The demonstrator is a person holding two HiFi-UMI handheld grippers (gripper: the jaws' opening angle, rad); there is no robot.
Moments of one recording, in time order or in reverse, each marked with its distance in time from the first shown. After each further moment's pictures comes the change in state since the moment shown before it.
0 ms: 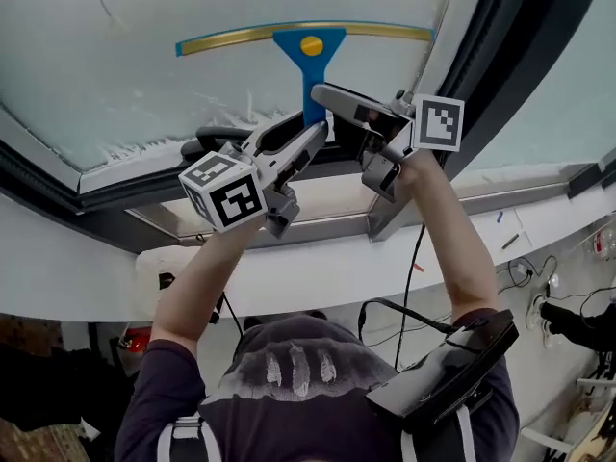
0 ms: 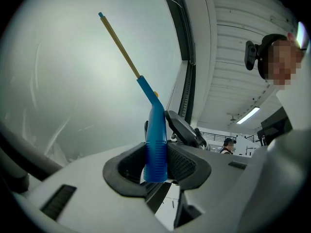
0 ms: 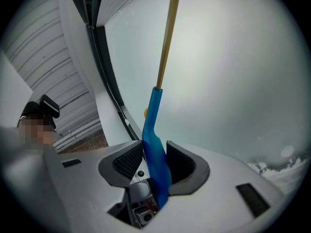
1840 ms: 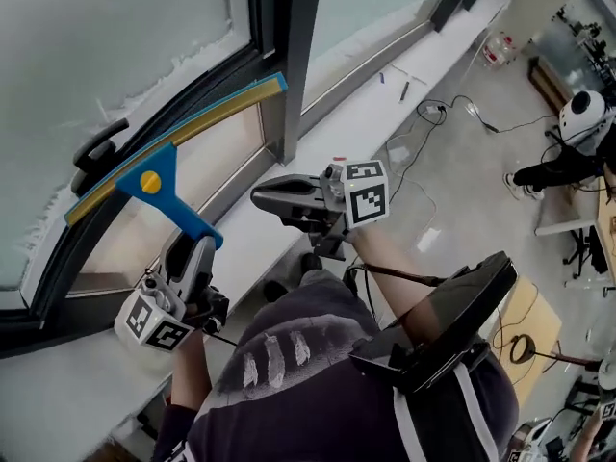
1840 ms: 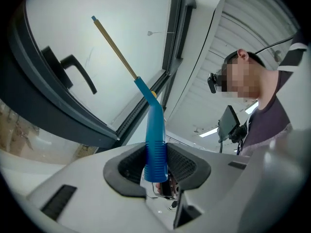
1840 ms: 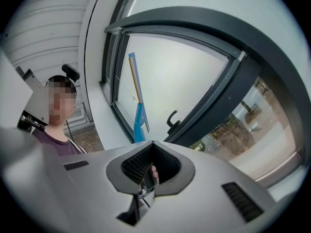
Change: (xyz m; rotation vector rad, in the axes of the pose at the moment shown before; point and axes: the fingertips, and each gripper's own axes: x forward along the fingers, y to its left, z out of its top) left arm -0.190 -0.098 -0.091 -0.216 0.049 -0.352; right arm -0.096 0.090 -0.235 -0.036 -0.223 -0.324
